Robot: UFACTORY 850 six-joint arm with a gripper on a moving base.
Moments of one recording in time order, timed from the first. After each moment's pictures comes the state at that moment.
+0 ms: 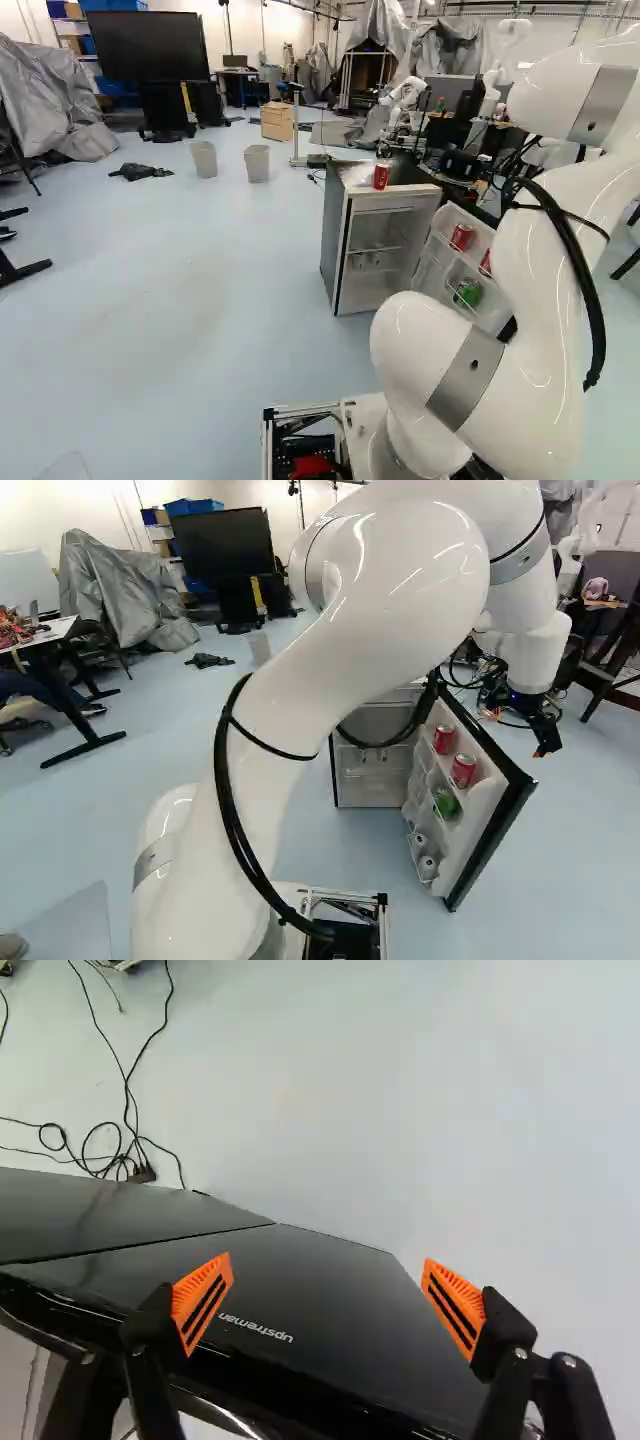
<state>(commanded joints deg) -55.0 -39.7 -89.5 4.9 -26.8 9.5</state>
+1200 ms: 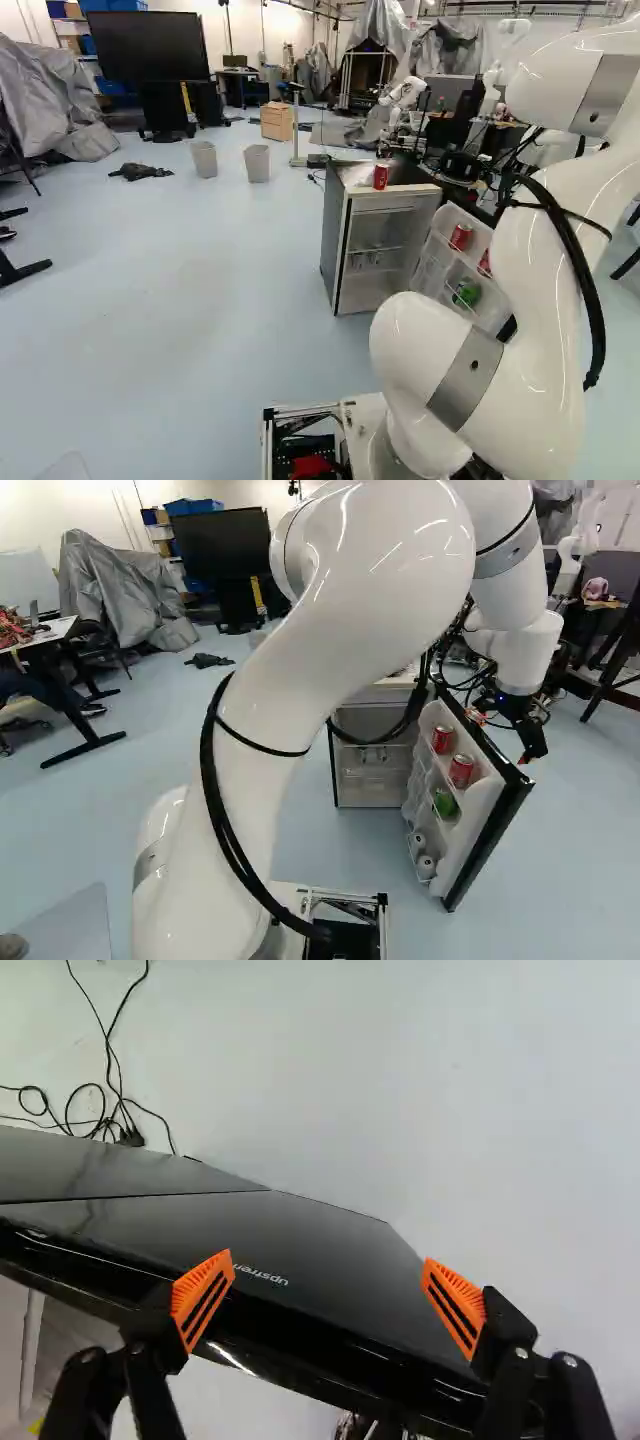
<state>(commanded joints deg) -54.0 -36.0 -84.1 4.9 -30.2 9.5</state>
